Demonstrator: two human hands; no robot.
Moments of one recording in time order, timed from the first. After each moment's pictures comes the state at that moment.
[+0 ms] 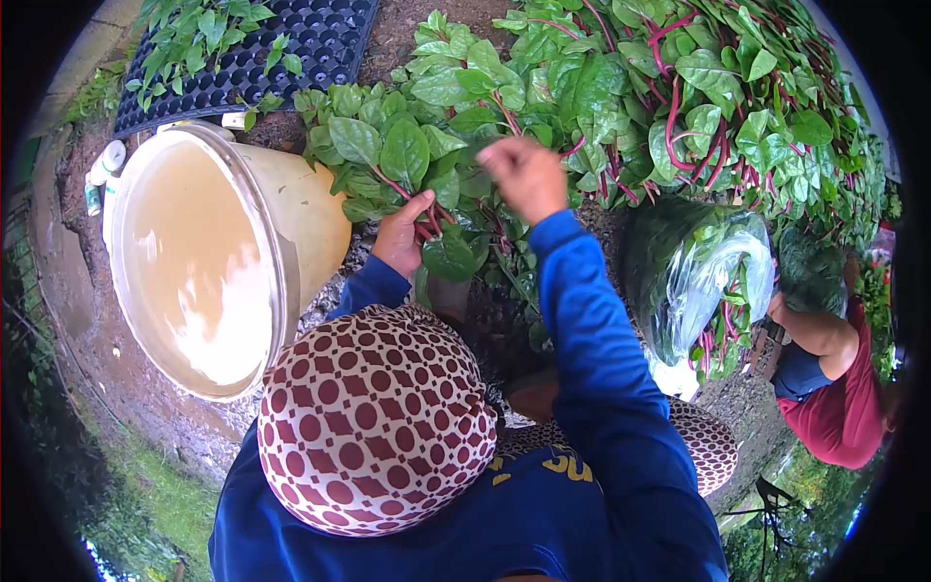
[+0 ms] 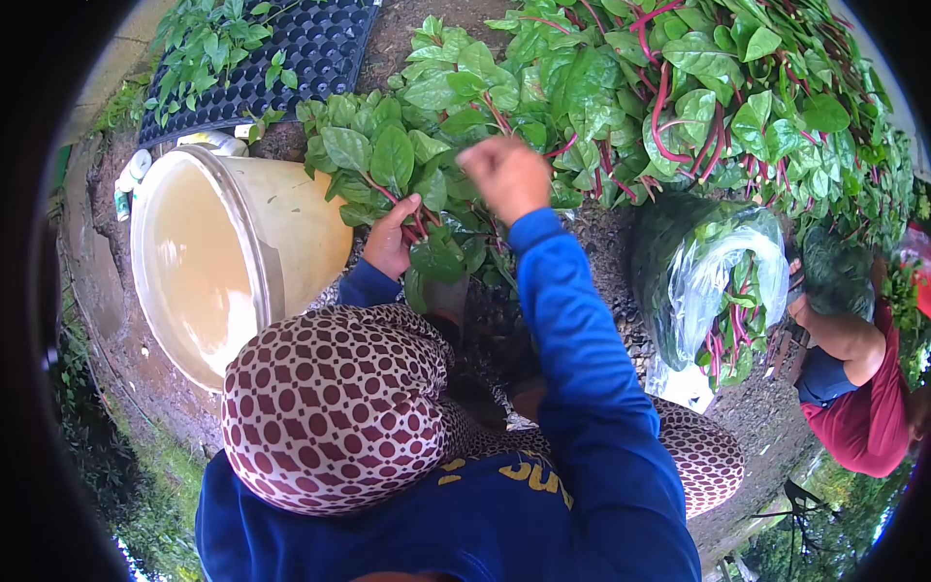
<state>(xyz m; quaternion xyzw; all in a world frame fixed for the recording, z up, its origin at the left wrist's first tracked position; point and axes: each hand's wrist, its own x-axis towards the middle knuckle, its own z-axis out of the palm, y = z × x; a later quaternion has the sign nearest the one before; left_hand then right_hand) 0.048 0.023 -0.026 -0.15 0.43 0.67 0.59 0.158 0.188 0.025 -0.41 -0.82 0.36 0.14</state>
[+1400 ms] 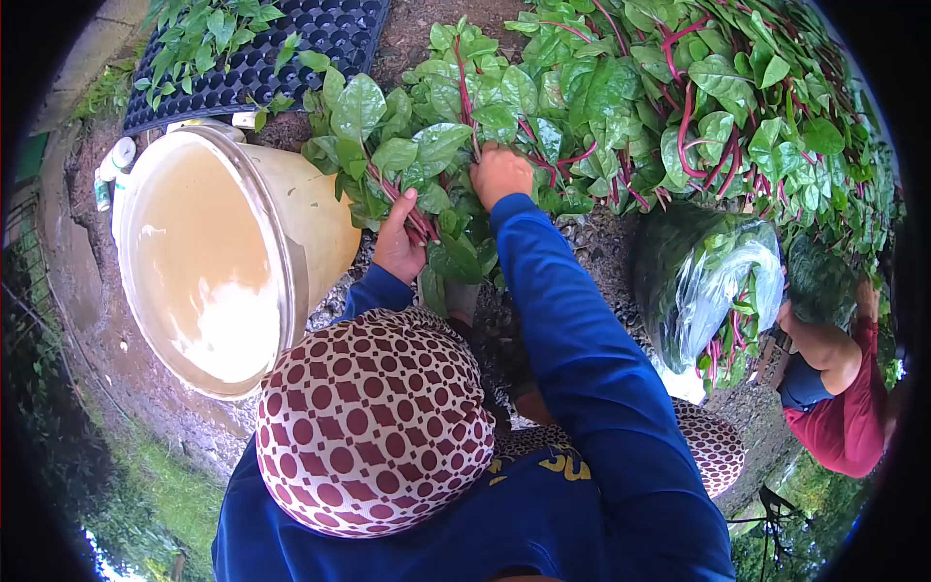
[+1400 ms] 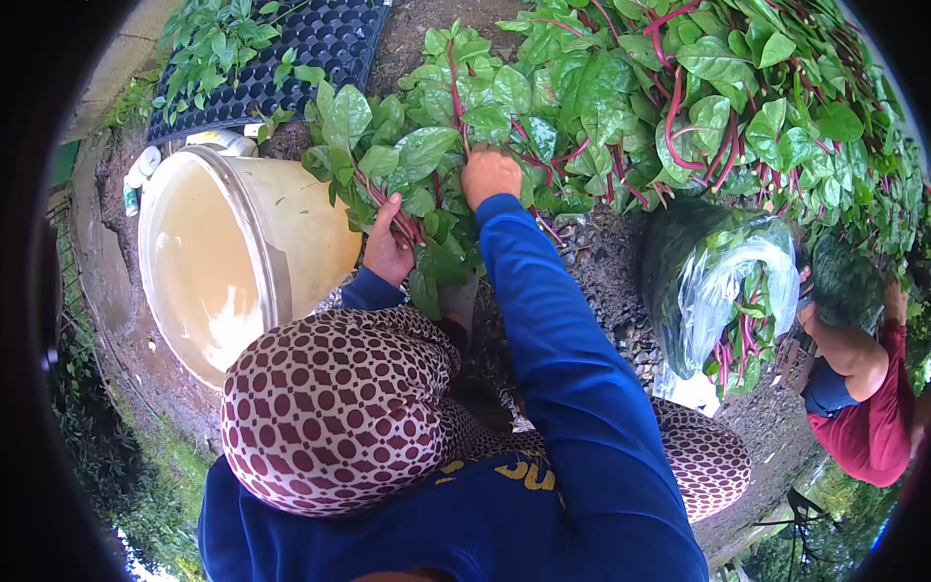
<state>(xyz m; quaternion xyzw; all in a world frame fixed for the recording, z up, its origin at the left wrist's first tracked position) 0.046 0.021 -0.005 -0.17 0.46 0.74 0.47 0.112 0.177 -0.054 -0.45 -0.89 0.11 -0.06</state>
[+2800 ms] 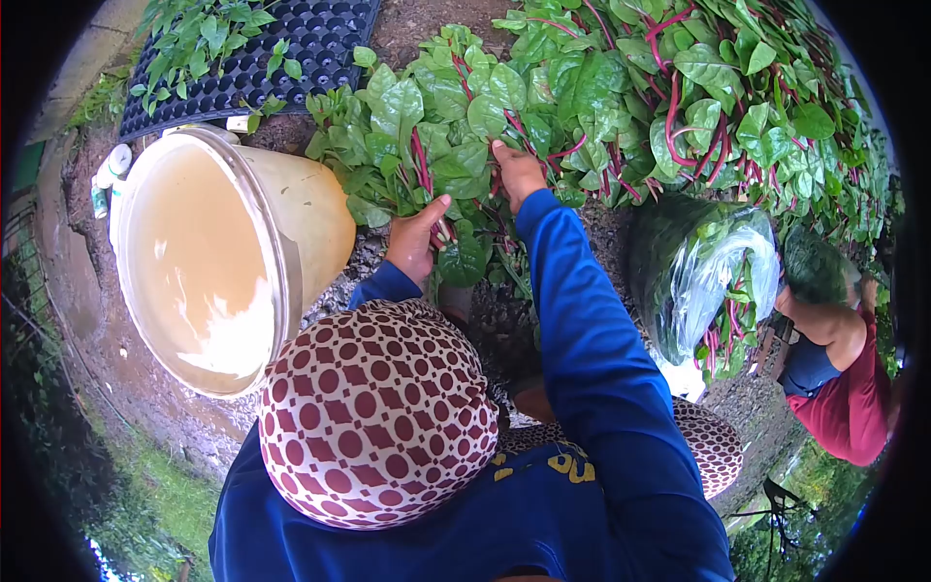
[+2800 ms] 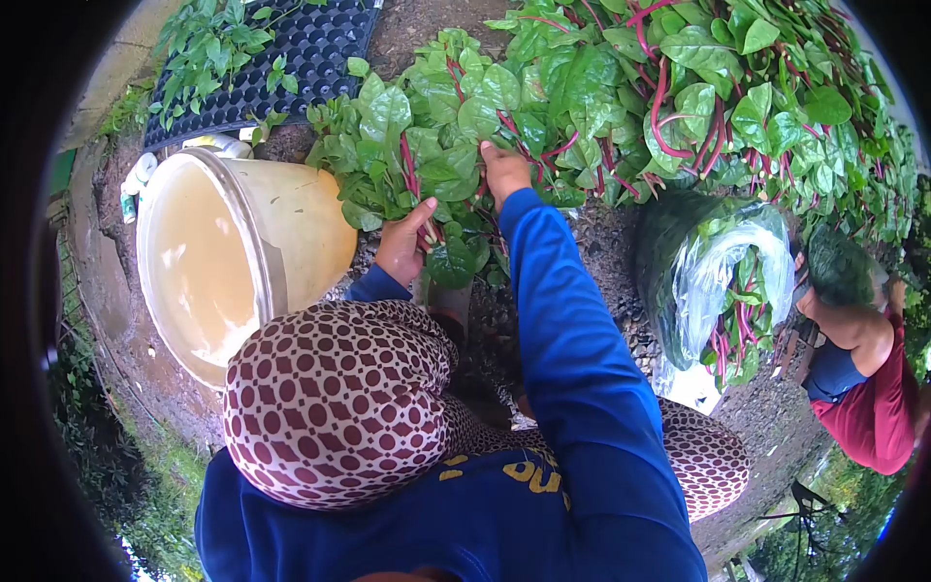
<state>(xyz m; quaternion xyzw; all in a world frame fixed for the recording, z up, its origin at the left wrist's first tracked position) 0.064 0.029 -0.022 -0.08 0.57 0.64 0.51 0.144 0.193 -0.067 -0.57 -0.52 0.62 0.12</state>
